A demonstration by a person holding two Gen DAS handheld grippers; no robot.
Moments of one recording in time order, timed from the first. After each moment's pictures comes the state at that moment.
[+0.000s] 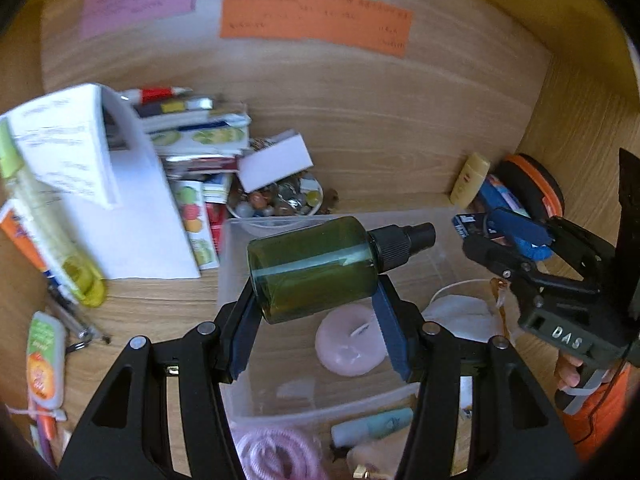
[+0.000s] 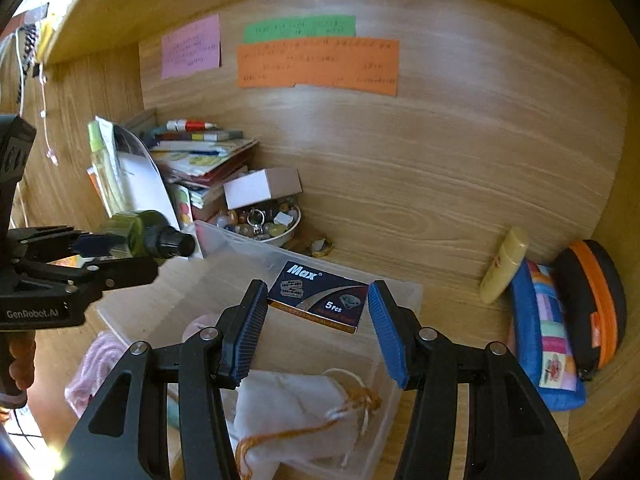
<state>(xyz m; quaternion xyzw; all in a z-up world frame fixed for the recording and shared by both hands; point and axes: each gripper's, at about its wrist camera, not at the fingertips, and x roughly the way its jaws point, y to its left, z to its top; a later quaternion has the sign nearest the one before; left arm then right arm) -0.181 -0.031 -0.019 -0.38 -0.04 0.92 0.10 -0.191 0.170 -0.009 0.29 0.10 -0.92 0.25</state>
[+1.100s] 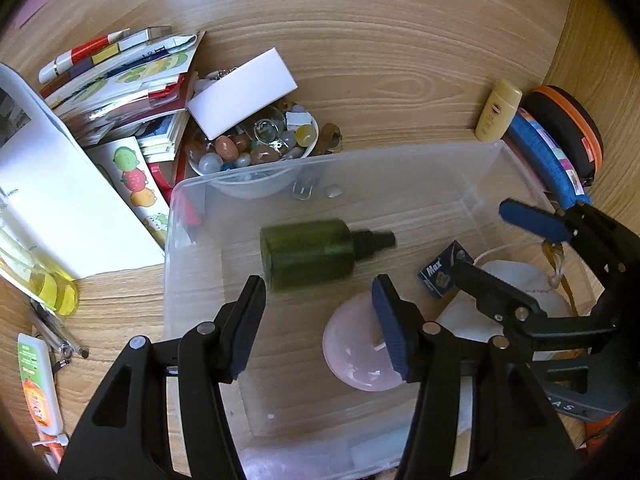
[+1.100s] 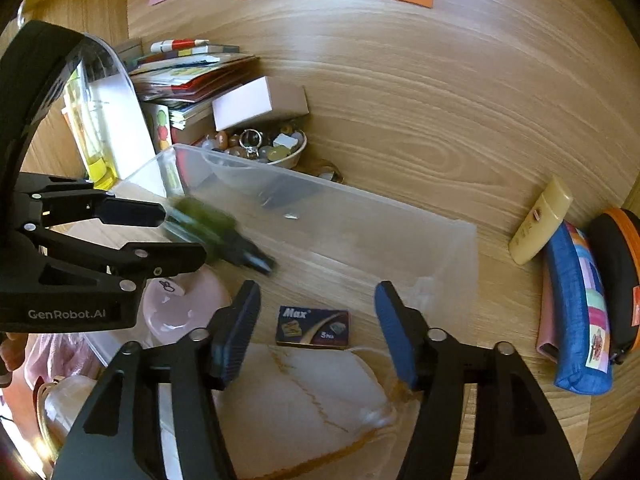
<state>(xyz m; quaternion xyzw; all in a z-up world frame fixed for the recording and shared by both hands) -0.223 -0.011 -0.065 -0.46 0.02 0.88 0.09 -0.205 0.143 -0.069 0.36 0.14 -0.89 0.23</state>
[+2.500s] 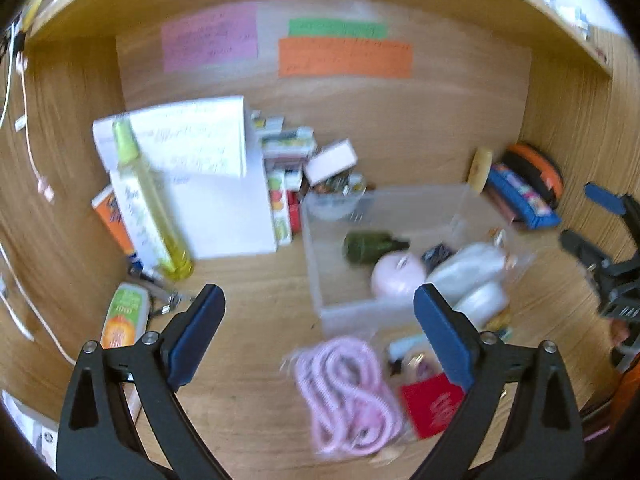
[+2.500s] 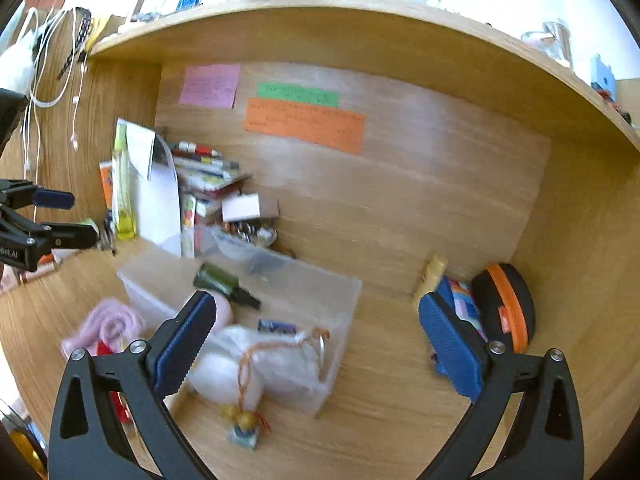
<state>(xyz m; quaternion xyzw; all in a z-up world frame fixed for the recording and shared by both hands) -0.068 -0.070 -0.005 -0.33 0.02 0.94 0.03 -0.077 0.202 0.011 0.19 0.15 -0.95 0.18</state>
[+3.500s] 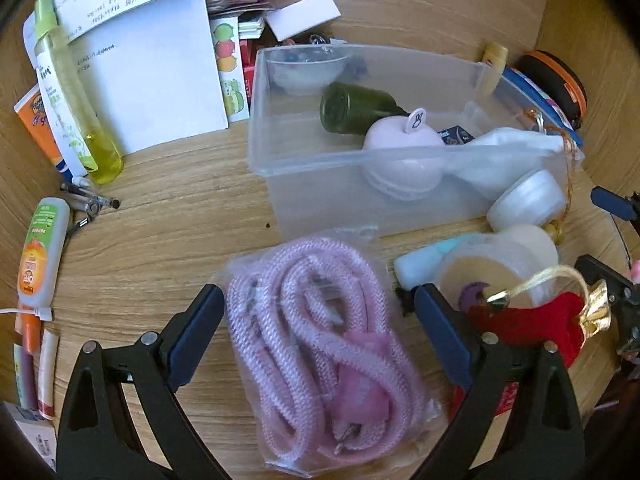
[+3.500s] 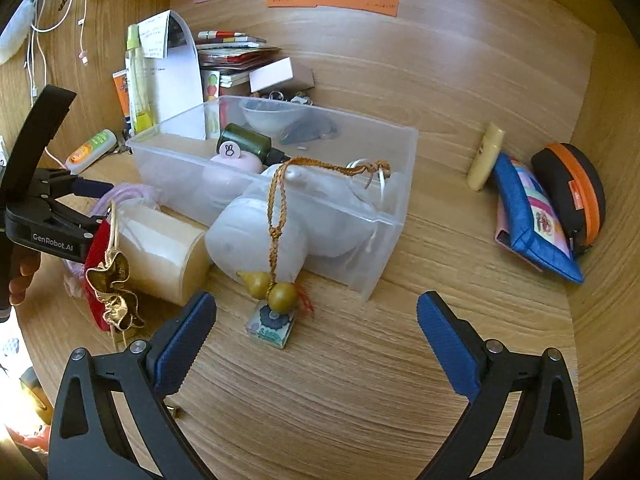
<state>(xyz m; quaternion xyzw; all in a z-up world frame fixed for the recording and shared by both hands) -0.098 -0.053 -0.106 -0.46 0.02 0.88 0.05 -0.085 0.202 -0.080 0.35 0.14 -0.90 0.23</state>
